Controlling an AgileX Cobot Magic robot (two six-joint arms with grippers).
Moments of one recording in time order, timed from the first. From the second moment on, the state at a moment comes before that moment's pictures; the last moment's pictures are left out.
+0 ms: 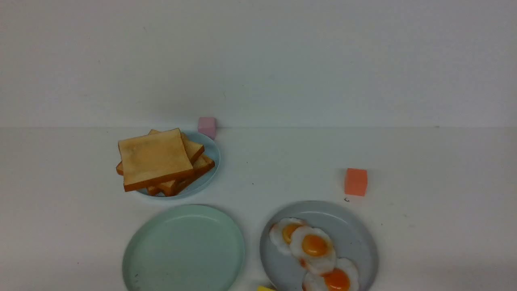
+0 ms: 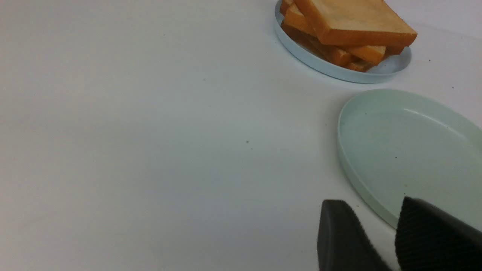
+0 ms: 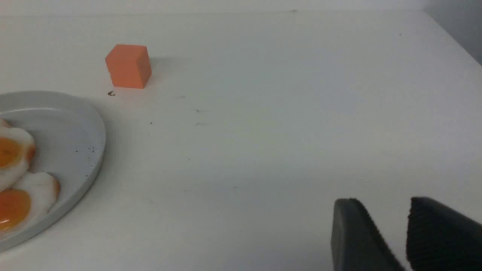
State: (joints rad) right arm -0.05 -0.01 0.02 -0.04 0.39 0.02; left arm -0.07 -0.01 0.03 0.01 0.39 -0.27
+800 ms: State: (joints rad) right arm -0.05 -0.01 0.02 -0.04 0.39 0.02; left arm -0.07 -0.01 0.03 0.01 0.39 -0.27
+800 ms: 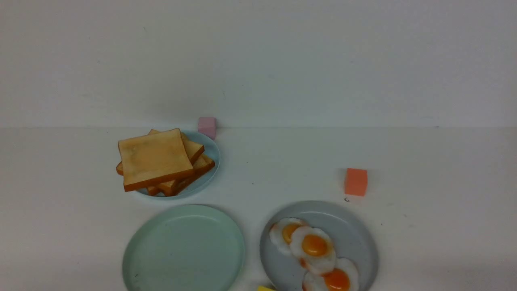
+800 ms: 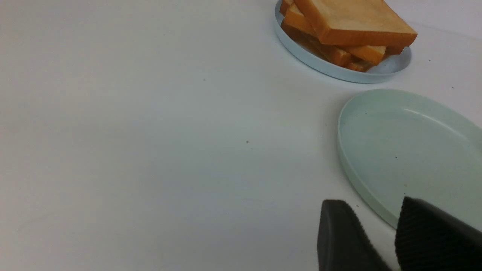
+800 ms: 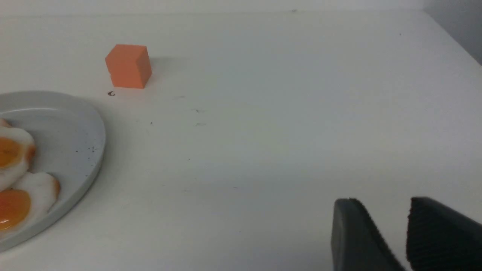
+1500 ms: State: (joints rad) right arm -0.05 -0.01 0.03 -0.04 0.18 0.02; left arm -0.07 -0.01 0.03 0.01 0.13 -0.27
